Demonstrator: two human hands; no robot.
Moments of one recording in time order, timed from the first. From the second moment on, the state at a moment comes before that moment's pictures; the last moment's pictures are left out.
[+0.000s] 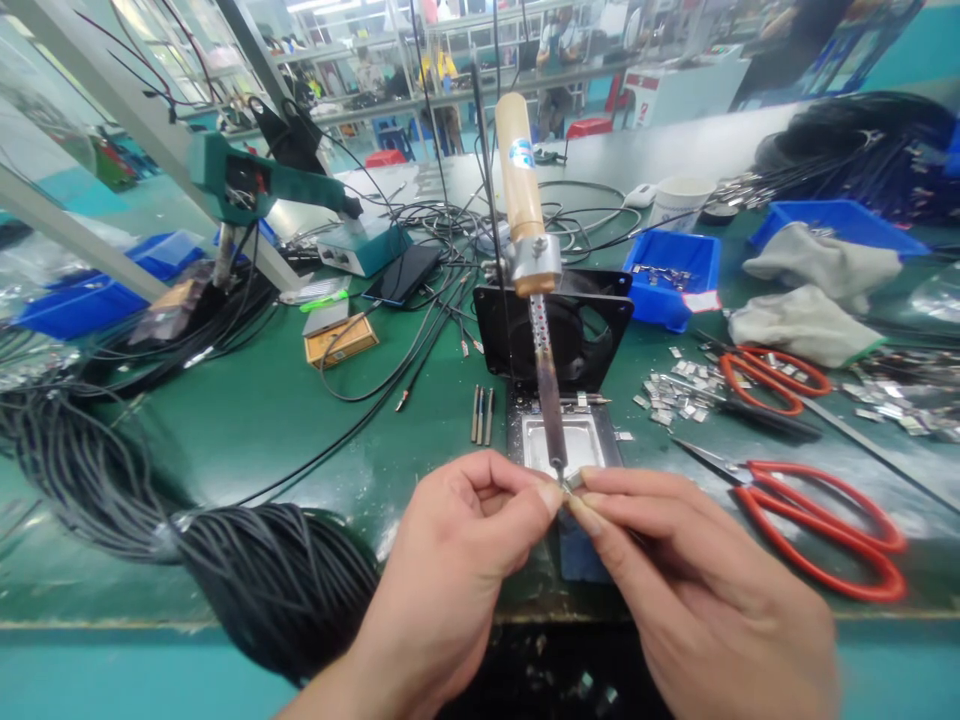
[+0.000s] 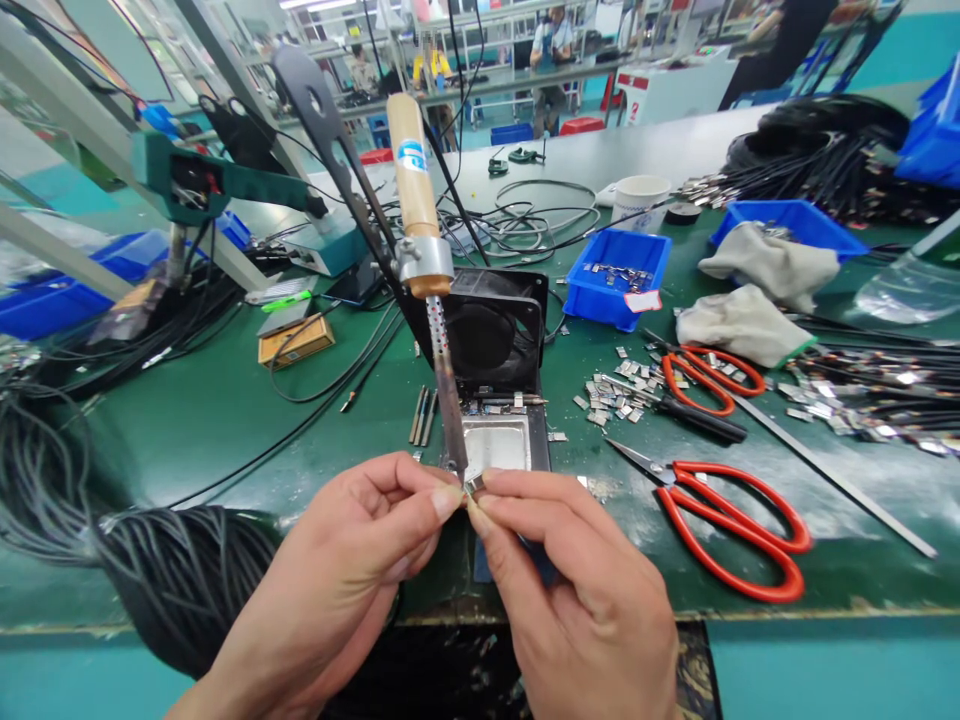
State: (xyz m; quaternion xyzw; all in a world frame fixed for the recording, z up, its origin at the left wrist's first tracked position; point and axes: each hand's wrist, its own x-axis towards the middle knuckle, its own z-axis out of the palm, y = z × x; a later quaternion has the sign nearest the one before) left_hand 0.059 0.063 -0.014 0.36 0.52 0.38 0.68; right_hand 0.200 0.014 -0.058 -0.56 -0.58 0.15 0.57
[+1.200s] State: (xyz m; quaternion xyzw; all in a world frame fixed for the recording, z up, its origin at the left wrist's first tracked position) left_hand 0.058 0.064 -0.014 0.36 0.51 0.36 0.70; right_hand 0.200 0.014 -0.058 -0.59 -0.57 0.16 0.55
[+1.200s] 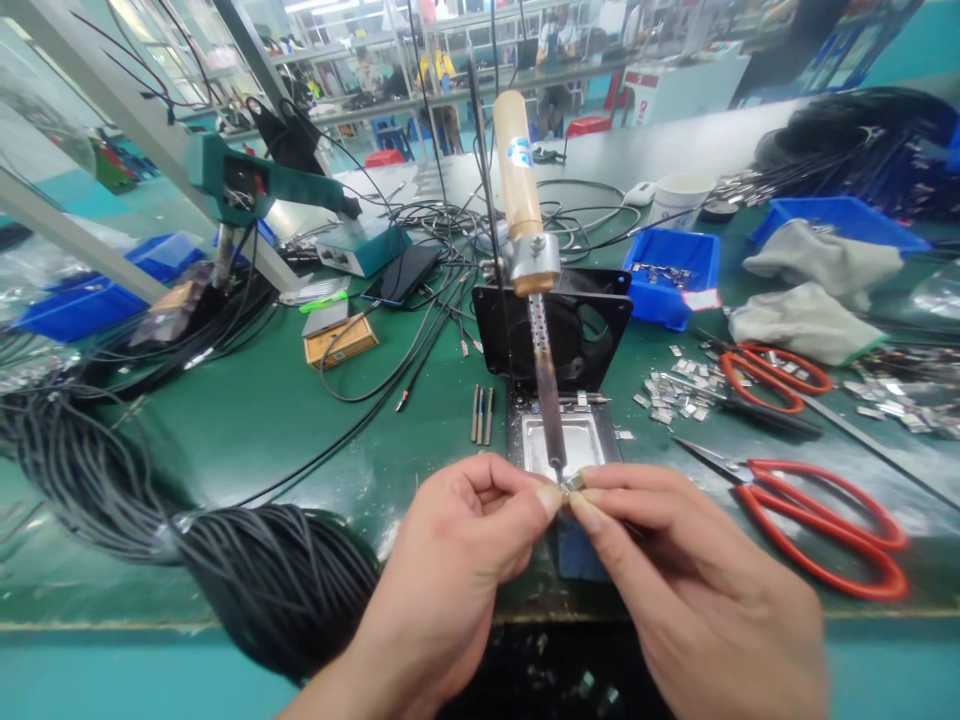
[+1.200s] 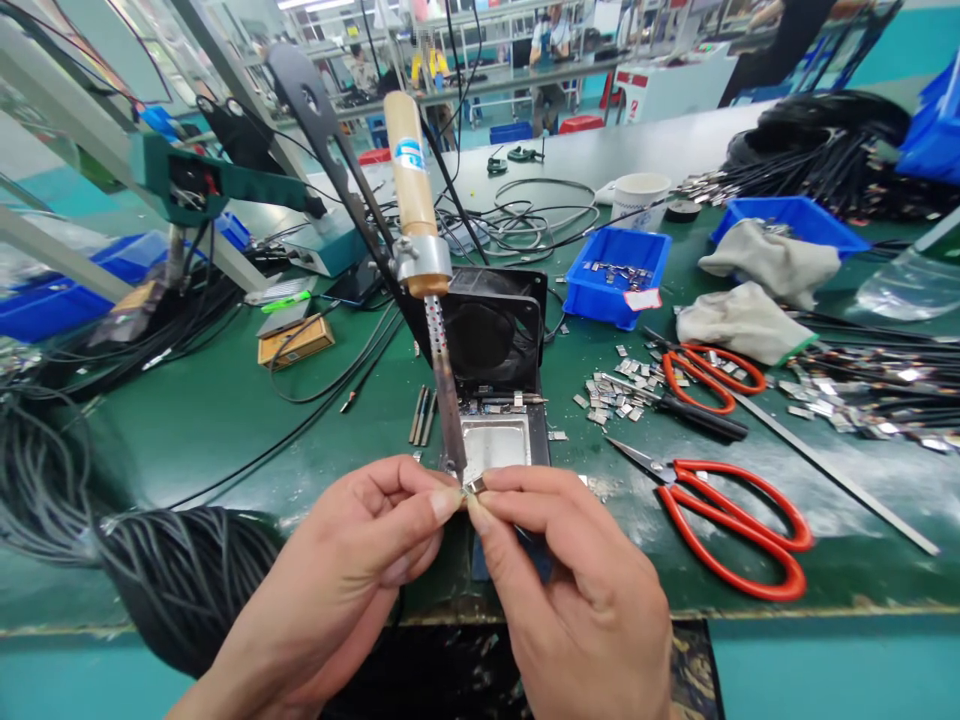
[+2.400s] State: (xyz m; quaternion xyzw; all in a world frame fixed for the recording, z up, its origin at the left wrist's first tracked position) left_hand 0.055 0.063 -0.017 0.36 0.51 0.36 0.70; right_hand 0.198 0.011 -0.061 -0.59 -0.55 0.19 0.57
